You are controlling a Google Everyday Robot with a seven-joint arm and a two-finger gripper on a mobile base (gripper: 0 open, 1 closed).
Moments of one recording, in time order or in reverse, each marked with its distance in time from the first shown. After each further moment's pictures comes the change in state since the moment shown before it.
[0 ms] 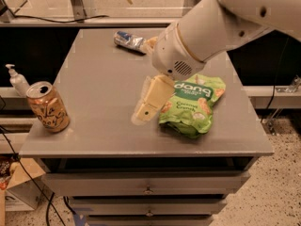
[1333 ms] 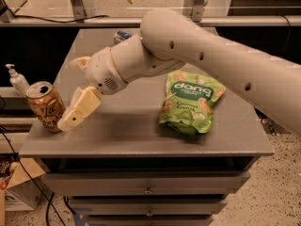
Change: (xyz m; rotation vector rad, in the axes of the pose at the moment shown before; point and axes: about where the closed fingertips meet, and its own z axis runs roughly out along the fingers) arm -0.108 0.010 0.138 -0.248 -0.434 -0.017
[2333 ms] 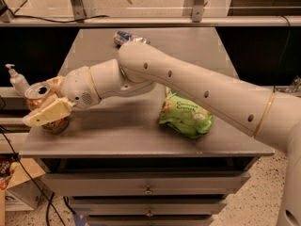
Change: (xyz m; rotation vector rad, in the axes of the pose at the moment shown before) arm -0.009 -0.001 0.075 -0.127 -0.242 0.037
